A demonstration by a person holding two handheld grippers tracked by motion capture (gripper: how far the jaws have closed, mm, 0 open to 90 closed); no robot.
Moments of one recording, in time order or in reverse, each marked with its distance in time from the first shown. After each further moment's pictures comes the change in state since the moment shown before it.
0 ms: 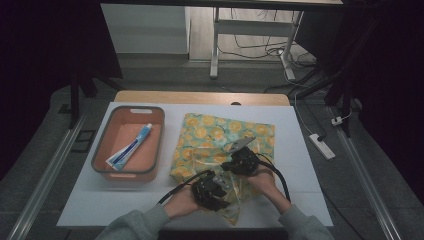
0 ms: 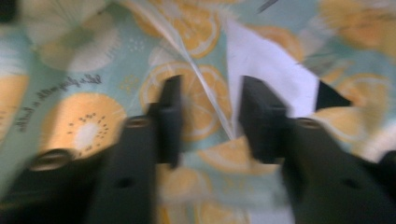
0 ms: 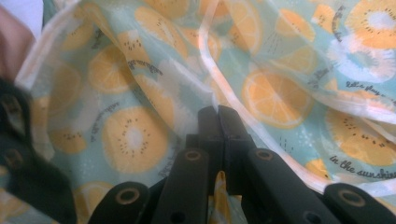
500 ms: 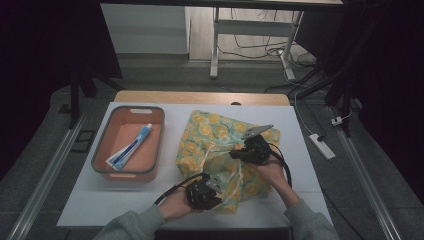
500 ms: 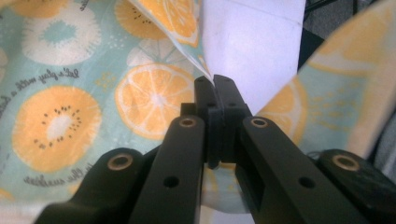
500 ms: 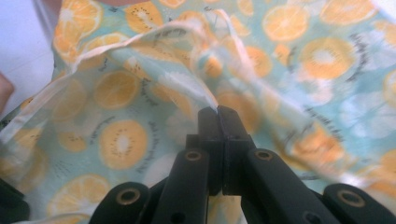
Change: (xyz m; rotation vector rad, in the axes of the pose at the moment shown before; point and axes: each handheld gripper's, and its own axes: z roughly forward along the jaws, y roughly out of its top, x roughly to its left) left arm -0.005 -0.018 -0.024 -0.017 -0.011 0.064; right arm -0.032 0.007 -0.036 -0.110 -0.008 0.085
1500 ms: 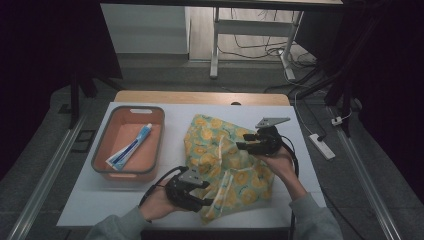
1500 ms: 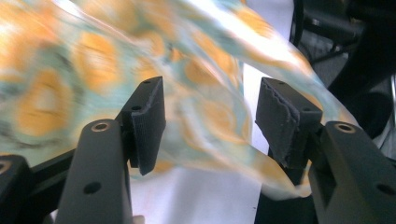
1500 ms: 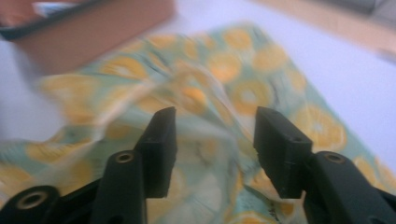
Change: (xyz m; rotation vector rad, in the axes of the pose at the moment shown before) left arm -0.006 -0.017 -0.058 -0.204 0.063 -0.079; right arm -0.022 0.002 -0.027 -0.125 -0.084 0.053
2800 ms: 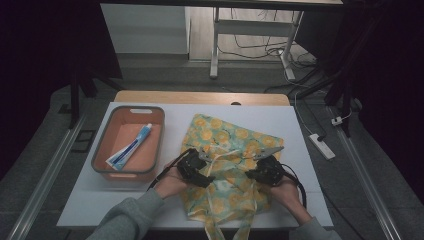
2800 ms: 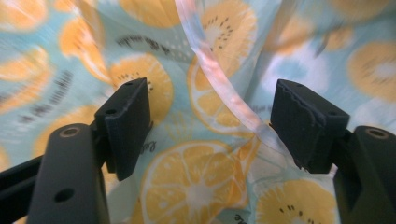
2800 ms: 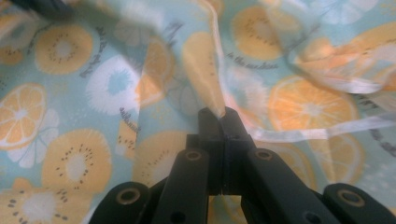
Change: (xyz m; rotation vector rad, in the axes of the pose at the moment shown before) left arm 0.063 0.014 0.059 0.218 0.248 -0.098; right arm 0.033 -0.074 0.002 0.265 -0.028 -0.009
